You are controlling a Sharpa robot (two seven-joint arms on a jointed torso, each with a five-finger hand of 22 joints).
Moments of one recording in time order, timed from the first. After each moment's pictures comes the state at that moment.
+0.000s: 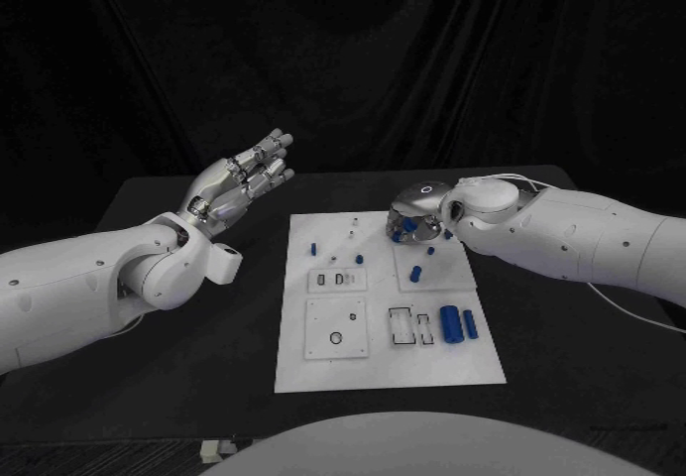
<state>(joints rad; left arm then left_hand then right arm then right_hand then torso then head) 1.25 -0.91 -0.21 1.51 -0.21 -0.09 0.68 1.49 0.26 -0.16 0.28 0.60 0.33 0.03 0.04 0.04 0.01 -0.01 0.00 0.00 0.02 0.12 0.00 0.01 0.16 0.08 0.27 0.06 0.03 1.24 -0.57 -0.21 1.07 -1.76 -0.13 0.12 1.47 -0.12 0.28 0.17 0.31 0.99 0.02 0.11 0.18 1.00 0.03 0.28 0.15 1.41 -0.06 1.24 0.97 0.15 1.25 0.05 1.15 1.00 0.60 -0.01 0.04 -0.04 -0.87</state>
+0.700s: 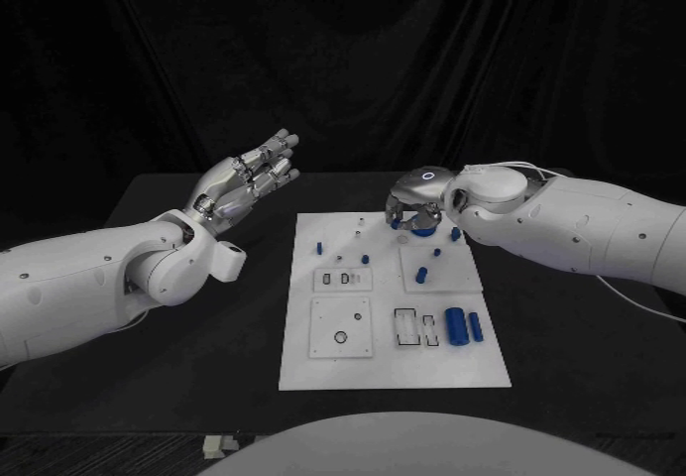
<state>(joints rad) 1.25 -0.91 -0.21 1.51 -0.21 -0.08 0.68 1.49 0.26 -0.16 0.28 0.60 0.33 0.03 0.04 0.04 0.01 -0.01 0.00 0.00 0.02 0.12 0.00 0.01 0.16 0.08 0.27 0.06 0.03 1.29 -0.55 -0.21 1.11 -1.76 -0.17 0.13 1.48 -0.12 0.29 0.16 0.31 1.04 0.03 0.13 0.24 1.05 0.02 0.31 0.16 1.42 -0.07 1.25 0.98 0.13 1.27 0.04 1.18 1.05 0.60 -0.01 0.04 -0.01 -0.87</state>
